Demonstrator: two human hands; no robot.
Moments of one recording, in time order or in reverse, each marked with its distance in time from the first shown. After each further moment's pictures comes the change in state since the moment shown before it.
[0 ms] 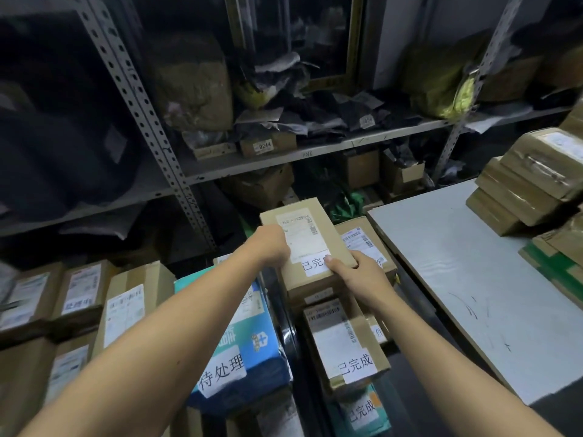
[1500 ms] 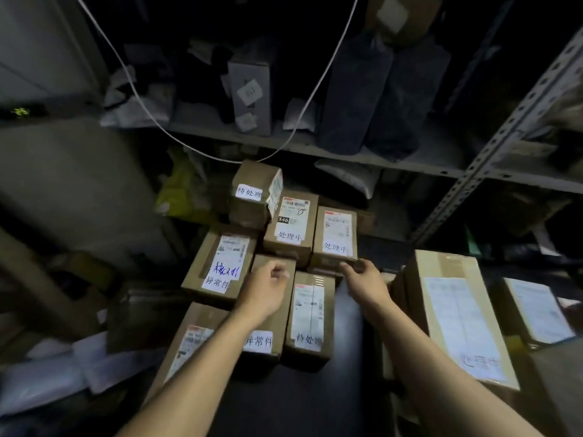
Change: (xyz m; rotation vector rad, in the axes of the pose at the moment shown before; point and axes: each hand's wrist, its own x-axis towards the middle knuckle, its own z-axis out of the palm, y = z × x) left_hand -0.170 -0.594 0.054 -0.895 0.367 -0.444; right_hand -0.042 -0.121 0.579 -0.265 -0.230 0.005
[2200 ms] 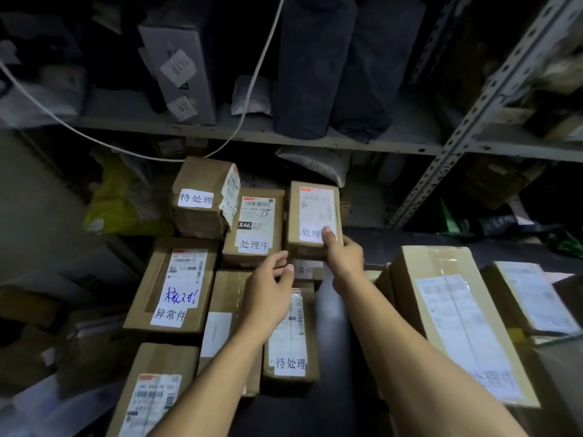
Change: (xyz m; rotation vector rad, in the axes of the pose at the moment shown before) left_hand 0.058 0.014 0.070 -0.234 0.014 0.077; right_hand 0.088 -0.003 0.020 0.416 0.182 0.117
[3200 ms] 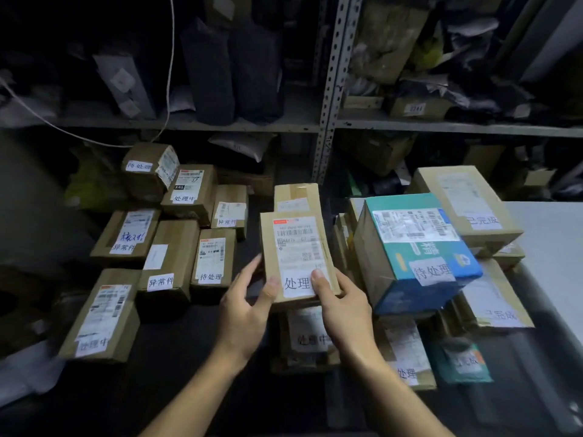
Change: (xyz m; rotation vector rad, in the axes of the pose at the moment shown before) left_hand -0.315 0.072 0.098 -0.136 -0.063 0.191; right_hand -0.270 0.069 -0.309 -0.016 -0.077 -0.251
